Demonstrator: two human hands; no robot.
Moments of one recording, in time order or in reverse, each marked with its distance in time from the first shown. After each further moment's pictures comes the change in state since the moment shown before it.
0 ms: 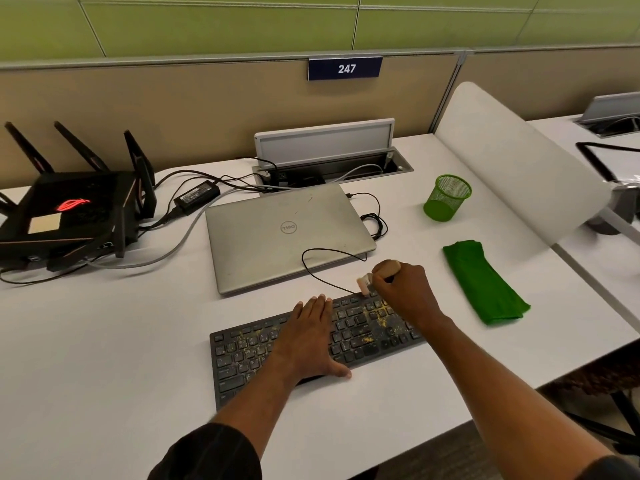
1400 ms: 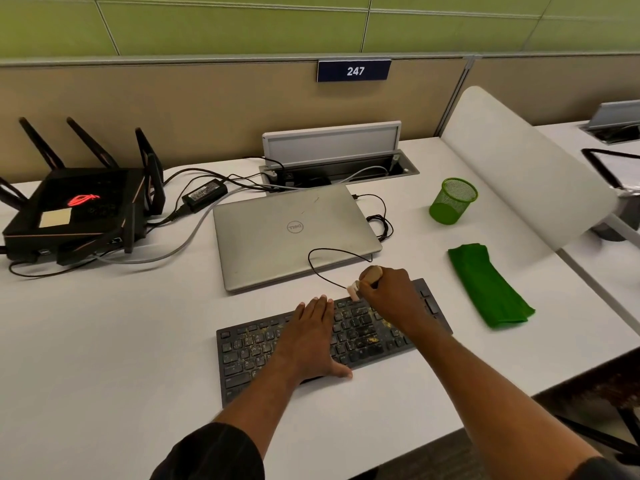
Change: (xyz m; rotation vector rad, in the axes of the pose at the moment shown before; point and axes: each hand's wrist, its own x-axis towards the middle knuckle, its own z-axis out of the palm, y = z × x) left_hand -0.007 -0.004 0.000 0.011 0.014 -0.005; right_hand -0.004 -0.021 0.022 -0.026 -0.098 -0.044
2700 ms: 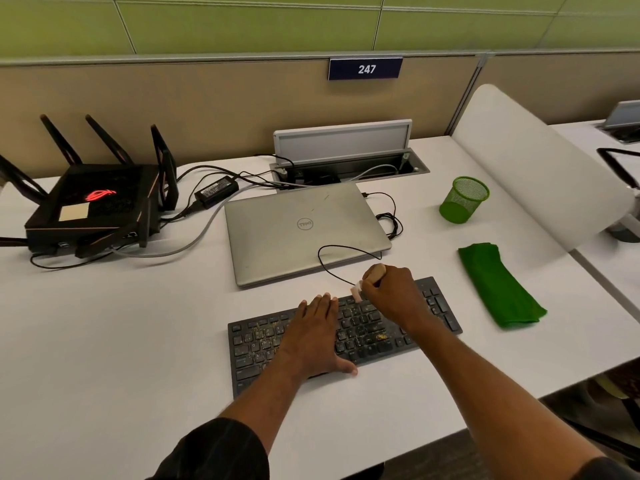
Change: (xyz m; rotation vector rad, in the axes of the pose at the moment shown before) left_hand -0.006 -0.006 0.003 0.013 -0.022 -0.033; right_hand -0.002 -0.009 0.008 -0.012 -0.017 0.029
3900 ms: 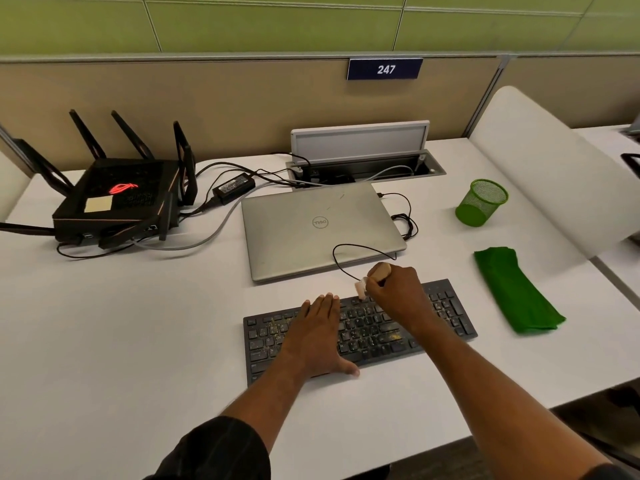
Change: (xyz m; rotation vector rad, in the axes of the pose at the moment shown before) left_hand -0.013 -0.015 0.003 -0.027 0.017 -0.043; right_hand -0.003 -0.017 0.010 -0.014 0.000 -0.042
